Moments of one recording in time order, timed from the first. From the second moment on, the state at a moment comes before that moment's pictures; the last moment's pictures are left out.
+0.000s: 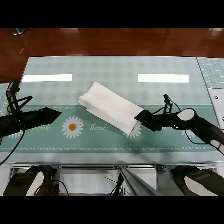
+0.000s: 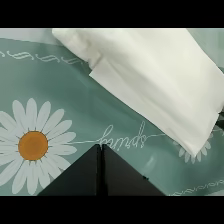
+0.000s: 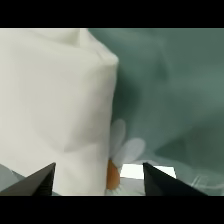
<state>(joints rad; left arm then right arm) 0.10 -0.57 0.56 0.92 -1.07 -1.41 0.21 -1.18 0.52 -0.60 0.72 1.50</state>
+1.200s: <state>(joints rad) 0.11 -0.57 0.54 0.91 -1.07 -1.41 0.00 -1.44 1.91 -0.93 1.24 1.54</state>
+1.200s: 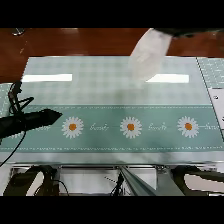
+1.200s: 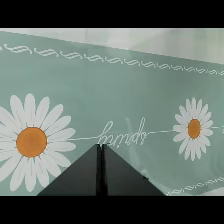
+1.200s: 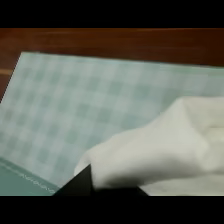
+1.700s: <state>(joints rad) 0.11 -0.57 0.54 0.91 -1.05 -1.41 -0.47 -1.39 2.00 -0.97 1.66 1.61</state>
